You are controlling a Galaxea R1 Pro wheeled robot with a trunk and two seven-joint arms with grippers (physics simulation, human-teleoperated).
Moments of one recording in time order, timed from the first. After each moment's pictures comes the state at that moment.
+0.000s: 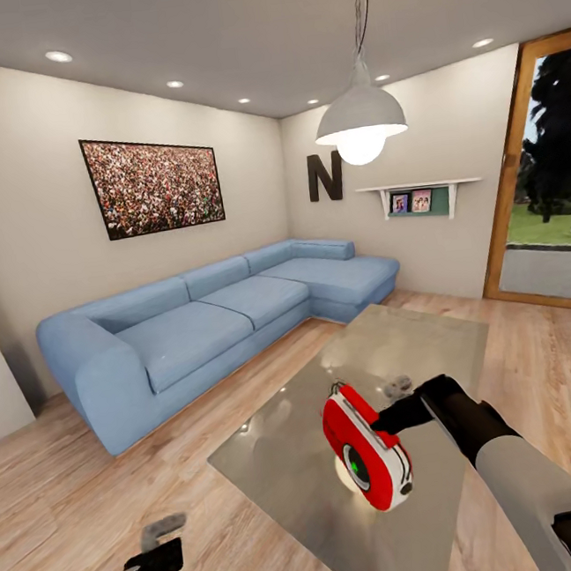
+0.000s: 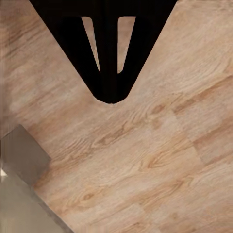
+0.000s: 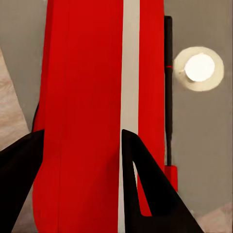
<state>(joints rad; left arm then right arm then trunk) -0.34 0.00 0.34 -0.70 -0.11 0.26 0.03 -0.82 -0.08 0.05 -0.61 0.33 0.69 0.63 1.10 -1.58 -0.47</state>
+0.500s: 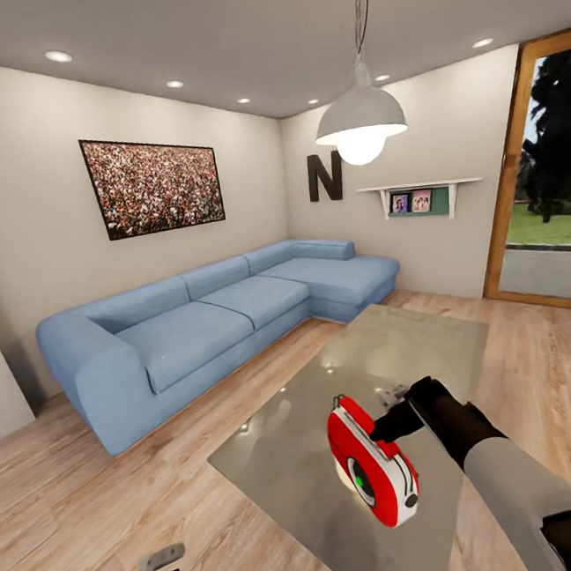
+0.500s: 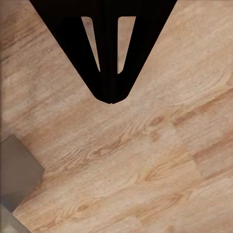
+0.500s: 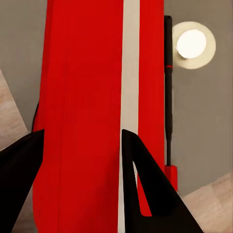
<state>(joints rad) -0.34 0.02 0.38 -0.48 -0.11 0.04 0.03 -0.82 -0.04 0.10 -0.60 0.36 0.79 0.57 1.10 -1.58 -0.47</state>
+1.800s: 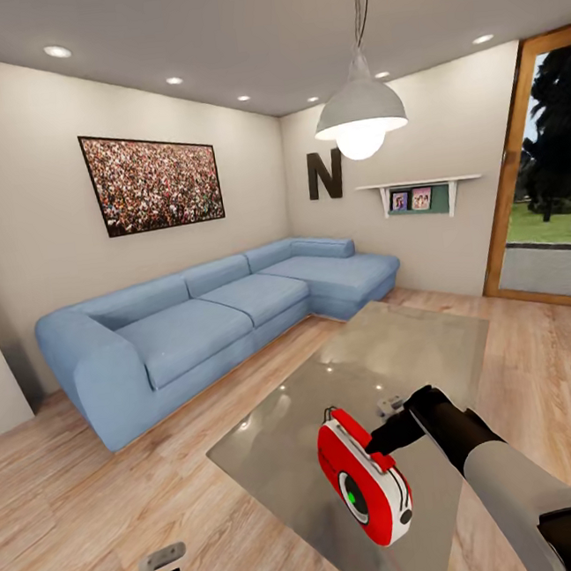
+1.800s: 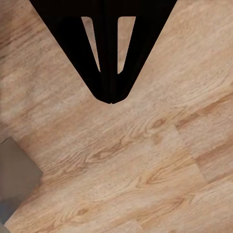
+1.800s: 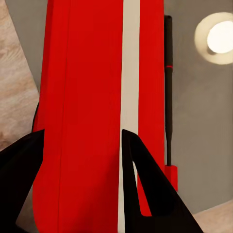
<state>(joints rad) -0.34 0.02 0.37 -0.48 -0.11 0.03 0.03 -0.82 -0.04 0.09 -0.53 0.36 0.74 0.66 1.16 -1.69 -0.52</state>
